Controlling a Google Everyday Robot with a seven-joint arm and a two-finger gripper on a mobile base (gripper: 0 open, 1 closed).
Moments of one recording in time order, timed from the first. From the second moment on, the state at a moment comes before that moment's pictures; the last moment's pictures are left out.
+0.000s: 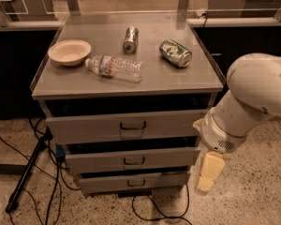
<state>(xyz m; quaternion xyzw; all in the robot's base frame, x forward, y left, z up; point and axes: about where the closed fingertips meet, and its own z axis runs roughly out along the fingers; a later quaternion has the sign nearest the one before) 0.410 -0.150 0.759 -0.64 0.76 0.09 0.09</state>
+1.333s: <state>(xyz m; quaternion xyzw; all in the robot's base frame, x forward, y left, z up) 0.421 -0.111 0.642 -0.64 0.76 0.10 0.05</state>
